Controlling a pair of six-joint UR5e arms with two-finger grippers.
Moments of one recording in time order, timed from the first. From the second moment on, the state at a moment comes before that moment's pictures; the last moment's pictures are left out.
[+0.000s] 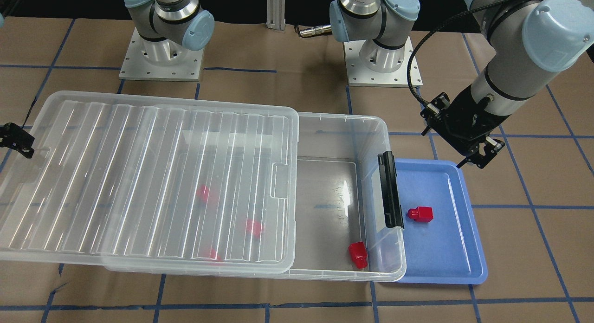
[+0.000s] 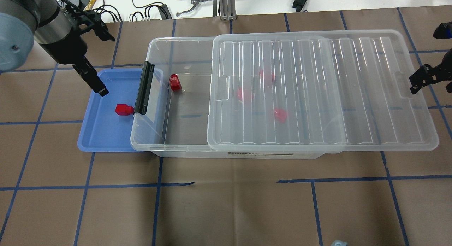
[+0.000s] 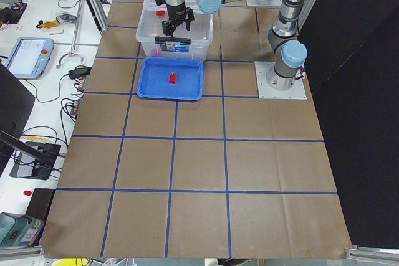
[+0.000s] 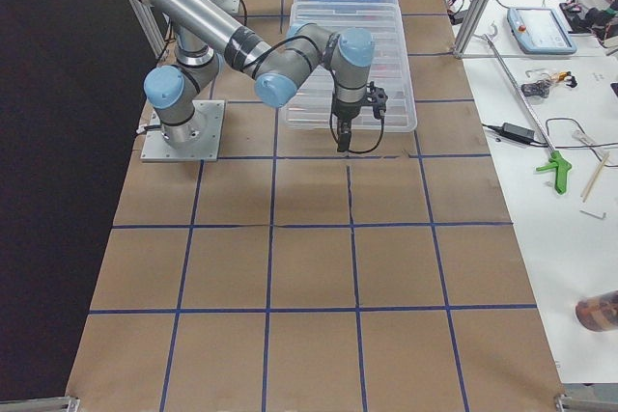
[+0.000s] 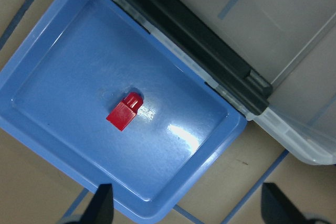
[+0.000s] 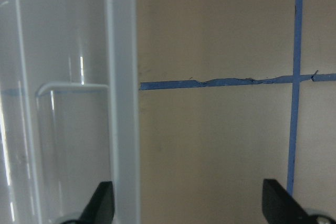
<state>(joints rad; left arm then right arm) -1.37 -1.68 -1.64 -1.46 1.59 1.13 1.02 -1.43 1.78 -1.93 -1.63 -0.51</state>
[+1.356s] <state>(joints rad) -1.29 -1.91 -1.90 -0.88 1.57 1.84 1.49 -1.54 1.49 -1.55 -1.59 0.02</state>
